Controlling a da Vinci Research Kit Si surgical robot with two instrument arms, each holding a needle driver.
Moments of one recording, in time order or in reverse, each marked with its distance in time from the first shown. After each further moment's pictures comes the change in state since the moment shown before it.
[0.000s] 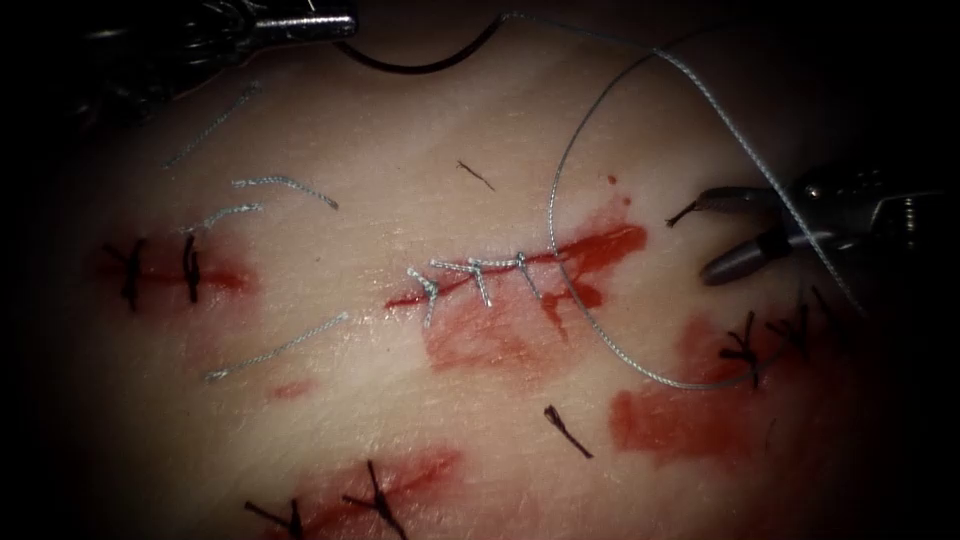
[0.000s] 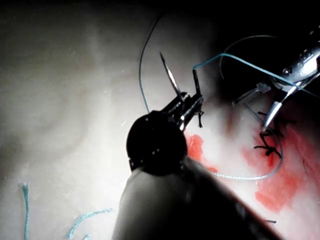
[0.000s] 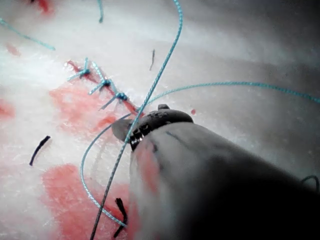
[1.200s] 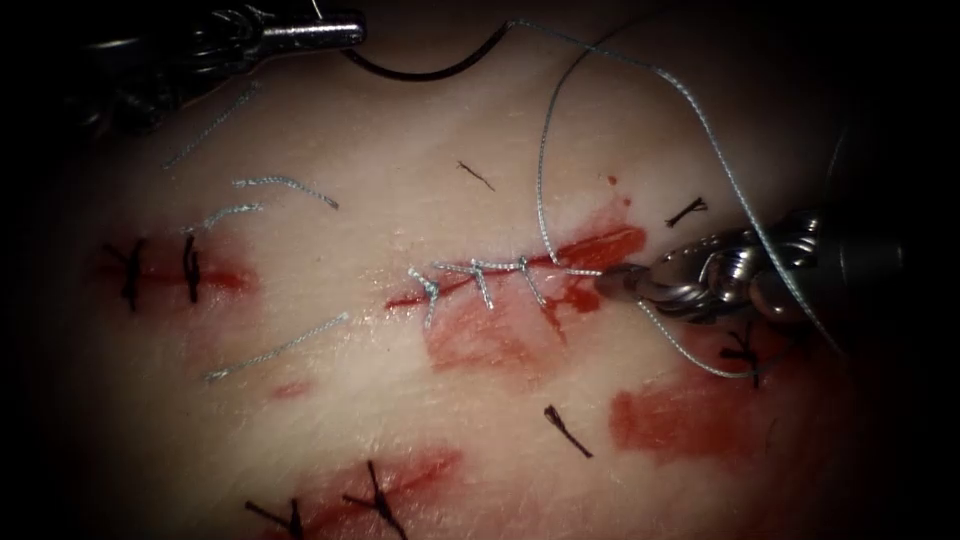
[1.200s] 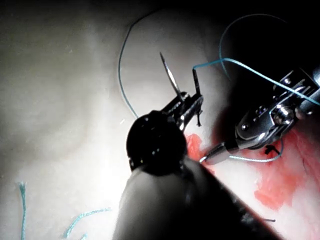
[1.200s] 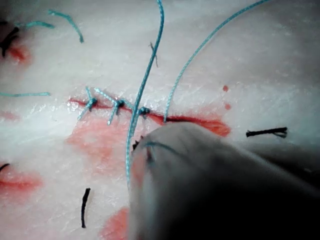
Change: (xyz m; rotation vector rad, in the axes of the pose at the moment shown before) right arm -0.002 -0.002 0.009 -0.432 -0.214 0.477; left arm 0.000 0.000 0.000 0.002 0.004 0.006
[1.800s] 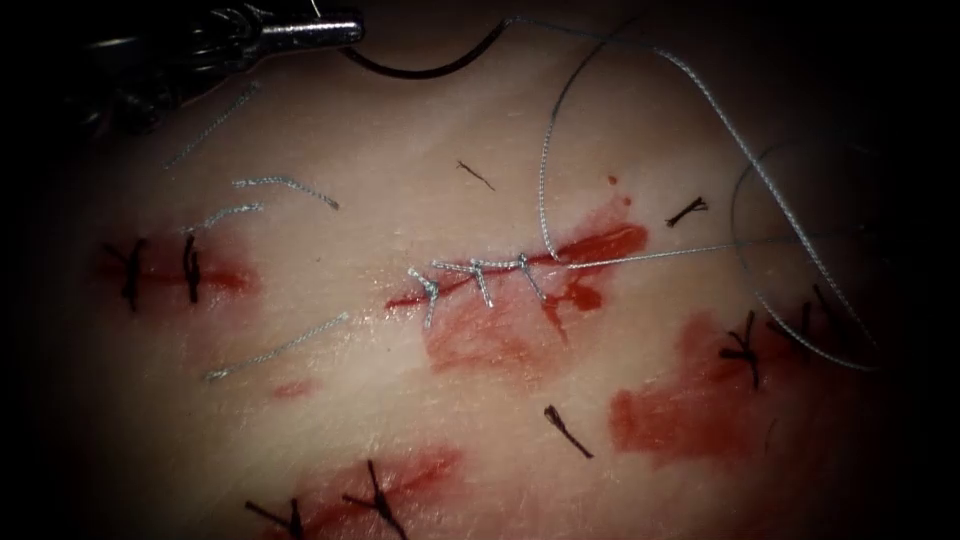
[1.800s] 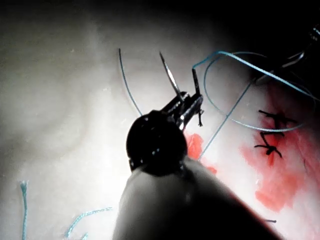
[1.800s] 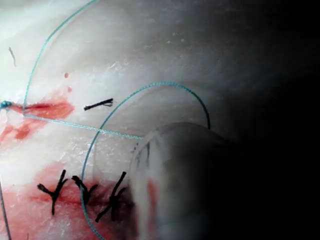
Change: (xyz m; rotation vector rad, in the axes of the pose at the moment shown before) right arm -0.011 0.023 -0.013 -0.247 -0.155 0.174; left arm 0.000 0.000 0.000 0.016 0.008 -0.001
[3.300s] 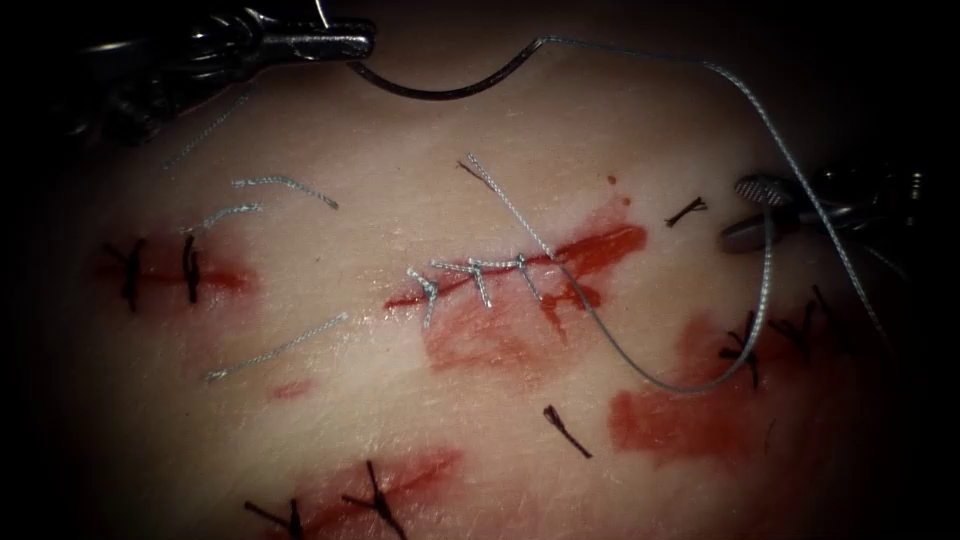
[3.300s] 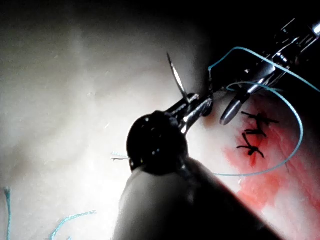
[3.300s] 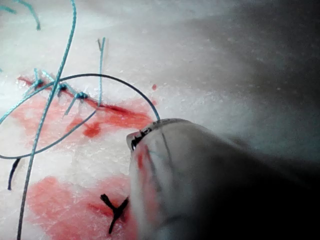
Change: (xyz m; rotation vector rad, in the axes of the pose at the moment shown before) right arm 0.007 -0.016 0.002 0.440 0.284 -0.514; left arm 0.000 0.003 0.001 -0.160 -0.040 -0.014
